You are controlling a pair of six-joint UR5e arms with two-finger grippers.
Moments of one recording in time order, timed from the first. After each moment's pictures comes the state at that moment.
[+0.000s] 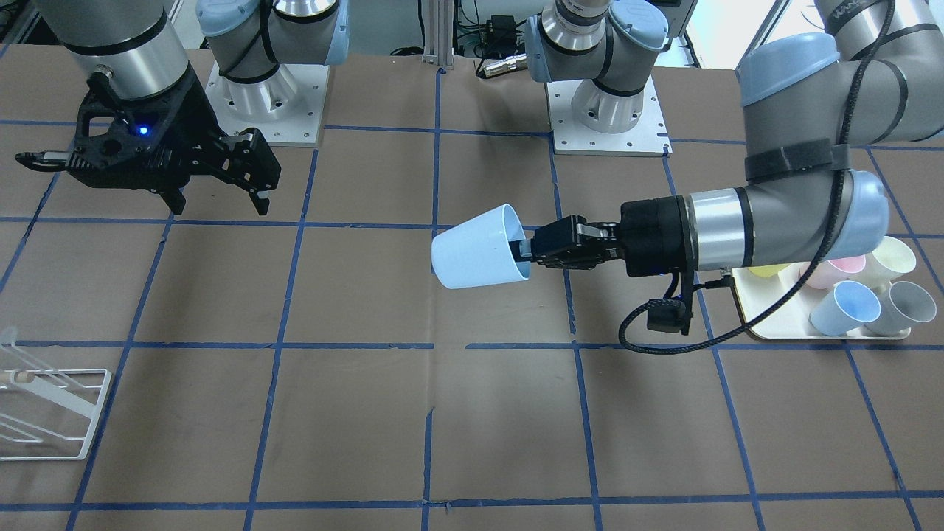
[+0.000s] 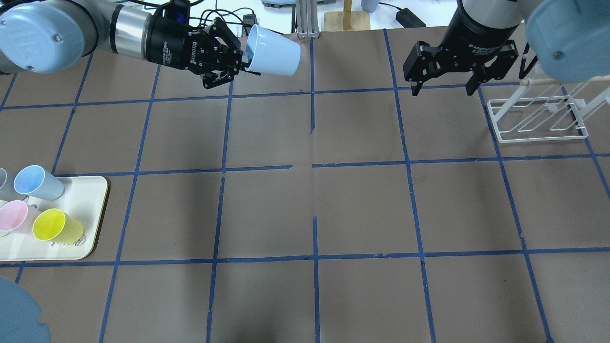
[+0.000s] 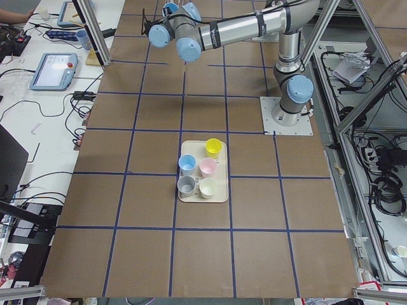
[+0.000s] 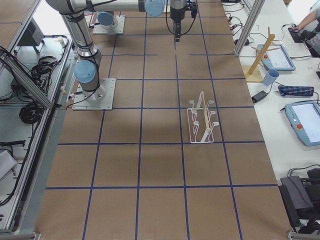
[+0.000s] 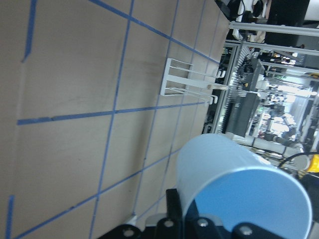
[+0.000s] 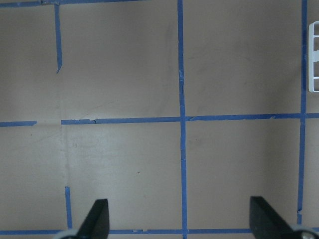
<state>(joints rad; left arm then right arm) -1.43 -1.86 -1.51 -1.92 0.40 0.27 1.58 -1.54 1.54 -1.64 -1.53 0.03</state>
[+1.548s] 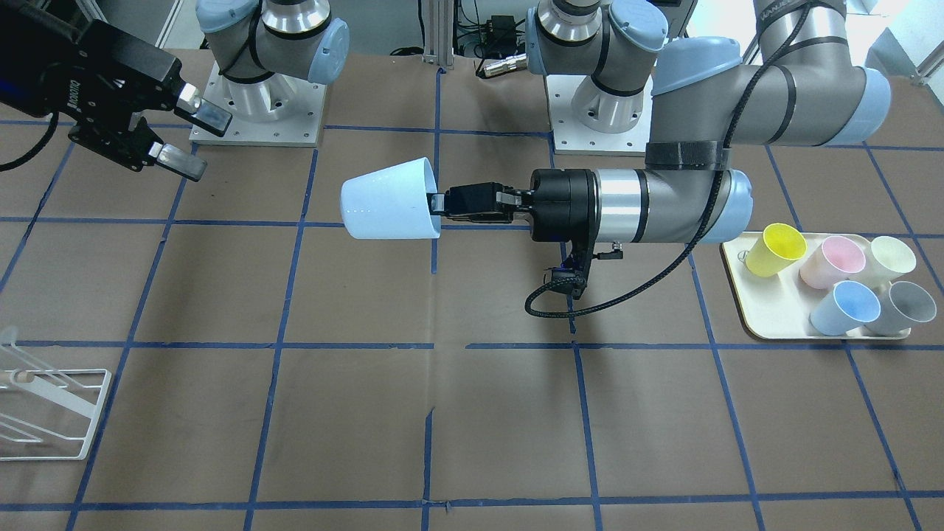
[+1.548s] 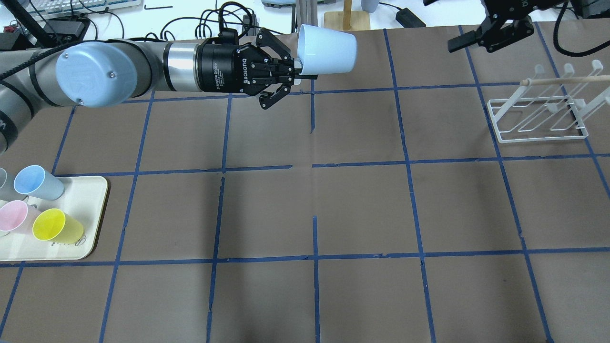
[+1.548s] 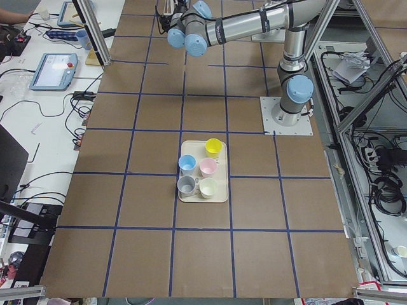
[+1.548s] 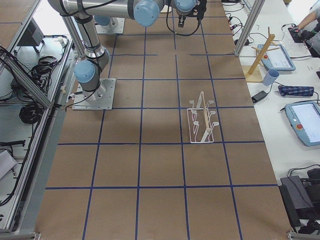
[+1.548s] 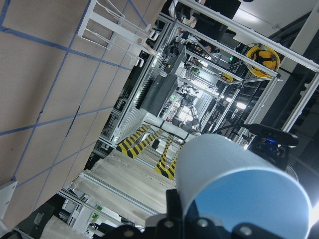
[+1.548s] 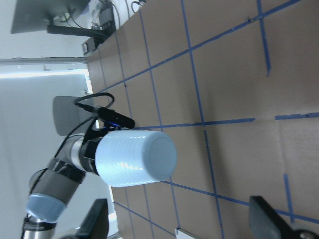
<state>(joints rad) -1.55 -1.82 -1.65 -2.00 0.08 0.24 1.26 -1.53 1.43 -1.22 -0.60 -0.22</state>
